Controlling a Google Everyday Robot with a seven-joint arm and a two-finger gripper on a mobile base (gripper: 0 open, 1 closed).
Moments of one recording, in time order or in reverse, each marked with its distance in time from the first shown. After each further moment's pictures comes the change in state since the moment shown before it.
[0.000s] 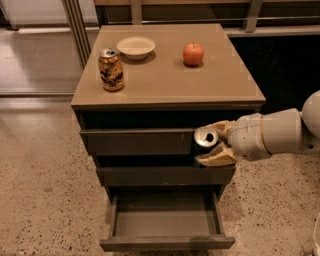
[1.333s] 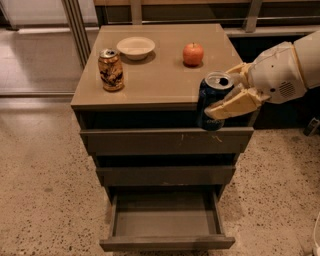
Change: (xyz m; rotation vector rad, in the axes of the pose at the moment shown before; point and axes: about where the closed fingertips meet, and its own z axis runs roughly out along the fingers) arm -0.098 -0.048 -0.086 -0.081 -0.033 0.094
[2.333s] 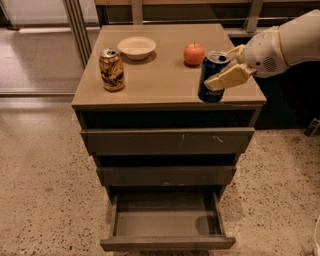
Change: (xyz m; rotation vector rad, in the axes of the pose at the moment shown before) arm 0.018 -0.105 0.016 0.104 0.003 0.092
